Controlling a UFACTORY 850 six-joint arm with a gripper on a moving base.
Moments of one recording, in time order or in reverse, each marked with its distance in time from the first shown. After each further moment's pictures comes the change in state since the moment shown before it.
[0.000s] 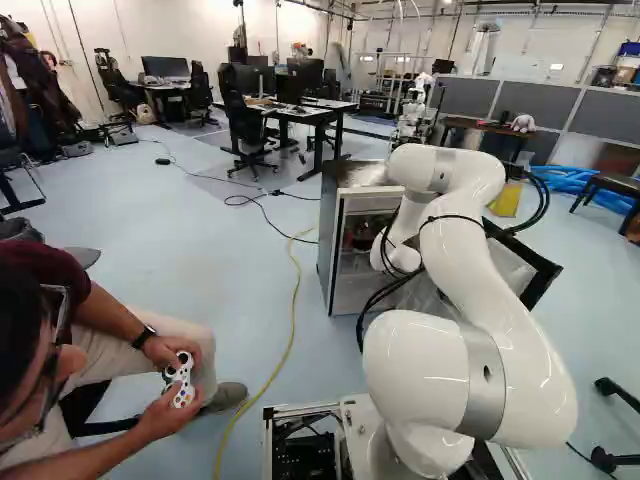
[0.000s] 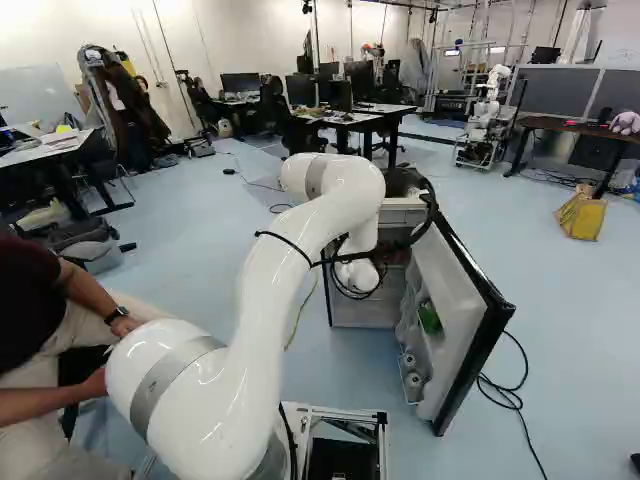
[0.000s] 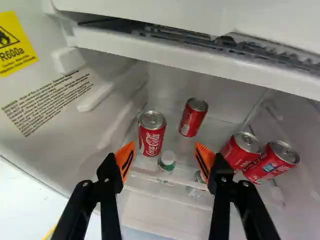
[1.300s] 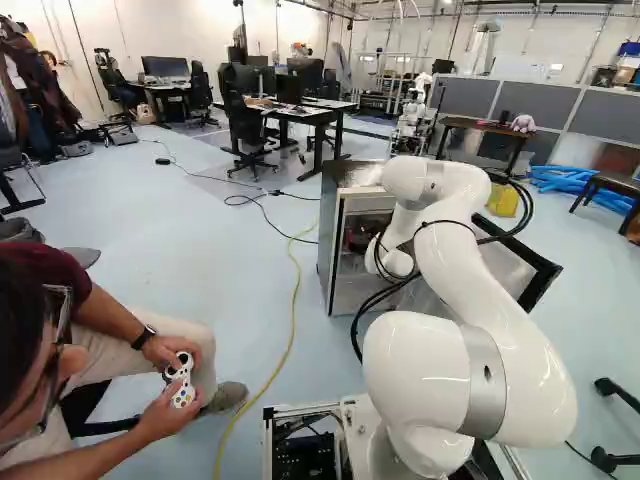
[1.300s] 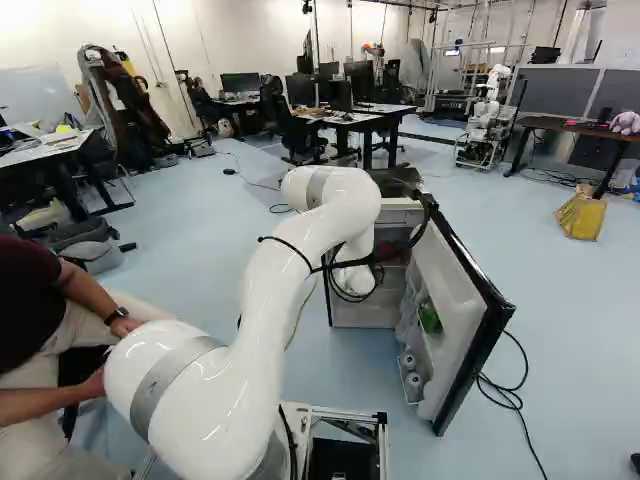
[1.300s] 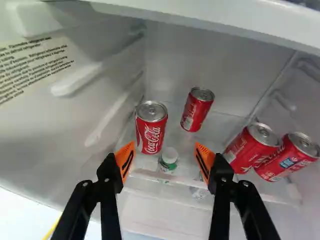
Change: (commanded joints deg) arm 1.4 -5.2 -5.0 2.2 -0.4 0.0
